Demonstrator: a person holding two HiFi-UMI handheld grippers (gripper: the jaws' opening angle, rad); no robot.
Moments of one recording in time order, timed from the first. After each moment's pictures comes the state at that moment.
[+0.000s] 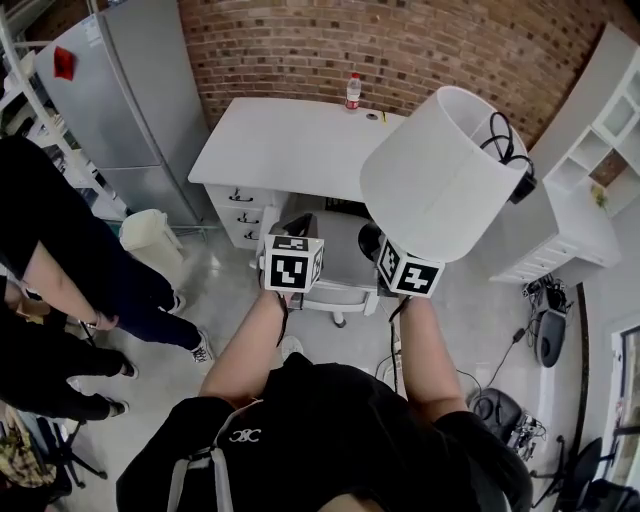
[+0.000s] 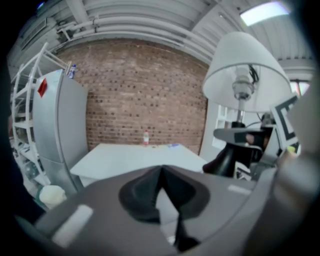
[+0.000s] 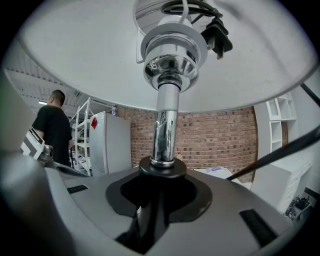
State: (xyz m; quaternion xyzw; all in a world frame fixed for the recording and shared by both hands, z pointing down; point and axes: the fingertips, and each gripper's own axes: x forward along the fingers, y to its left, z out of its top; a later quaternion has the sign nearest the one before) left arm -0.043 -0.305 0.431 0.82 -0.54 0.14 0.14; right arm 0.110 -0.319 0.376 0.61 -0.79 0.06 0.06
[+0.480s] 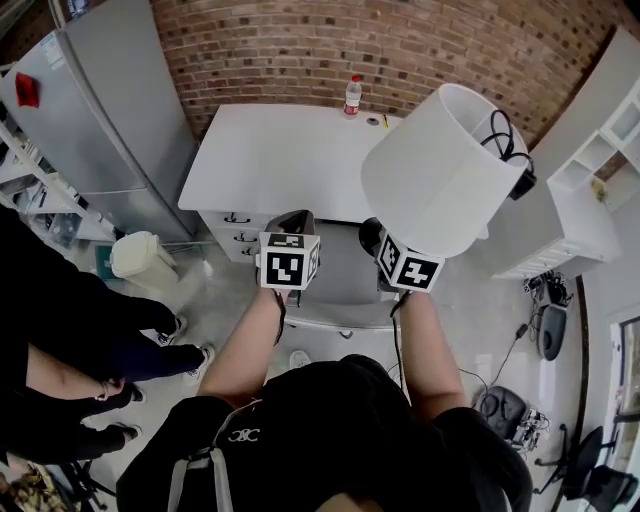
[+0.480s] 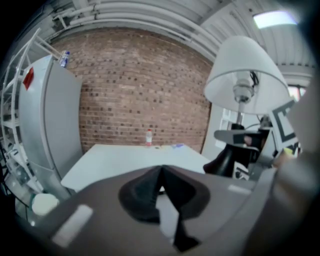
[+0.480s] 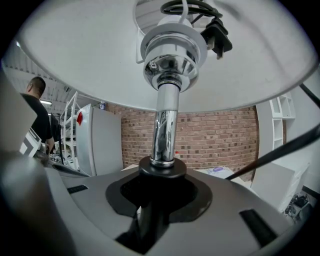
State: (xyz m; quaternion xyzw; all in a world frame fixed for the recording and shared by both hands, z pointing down) left arm -0.091 -0.445 0.439 0.83 -0.52 0.15 0.15; right arm 0.073 -0.455 0.388 0.64 -0.76 0.08 0.07
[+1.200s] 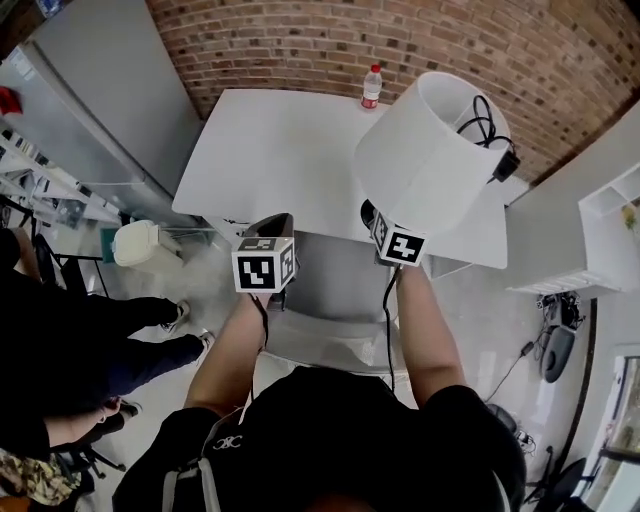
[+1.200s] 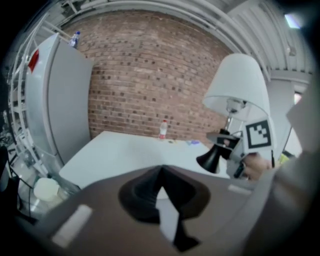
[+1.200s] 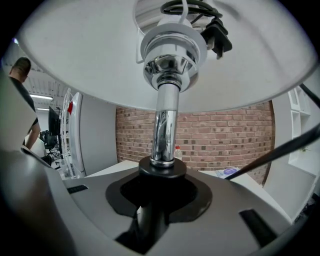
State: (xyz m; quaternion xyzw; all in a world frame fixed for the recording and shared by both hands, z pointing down) left arm -0.111 -0.554 0.491 0.78 -0.56 0.17 0.23; right arm 0.093 -0.646 0.460 0.62 -0.78 0.08 0.09
